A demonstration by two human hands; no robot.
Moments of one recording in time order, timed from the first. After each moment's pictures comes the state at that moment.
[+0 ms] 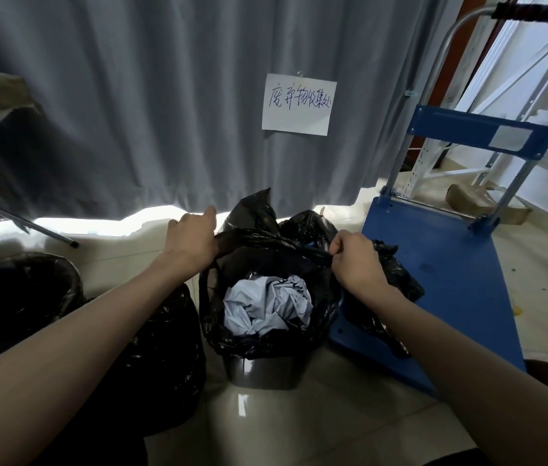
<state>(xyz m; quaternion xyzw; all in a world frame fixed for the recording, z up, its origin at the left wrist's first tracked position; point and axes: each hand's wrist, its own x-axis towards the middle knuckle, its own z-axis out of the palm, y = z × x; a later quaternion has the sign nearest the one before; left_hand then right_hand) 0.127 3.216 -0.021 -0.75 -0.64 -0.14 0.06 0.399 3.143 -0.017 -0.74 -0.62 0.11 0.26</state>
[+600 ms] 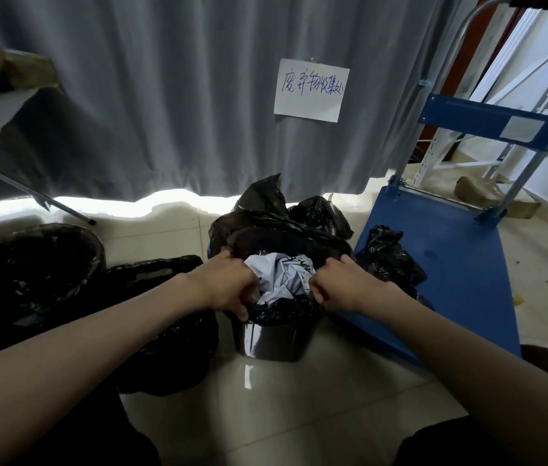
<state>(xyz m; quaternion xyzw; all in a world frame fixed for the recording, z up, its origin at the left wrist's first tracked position) 0.139 3.123 -0.035 -0.92 -0.38 0.10 0.02 0.375 3.094 -0.028 -0.51 -0.85 0.02 -0.14</state>
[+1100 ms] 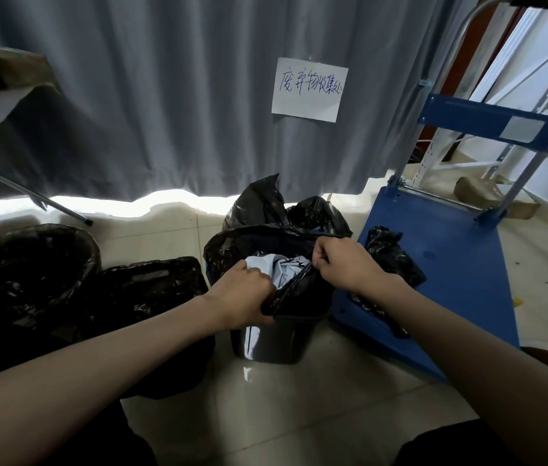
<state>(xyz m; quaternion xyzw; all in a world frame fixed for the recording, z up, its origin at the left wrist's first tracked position) 0.169 3.106 -0.058 -0.91 -0.40 0.03 0.05 0.378 3.109 -0.011 -0.65 -0.75 0.13 0.07</state>
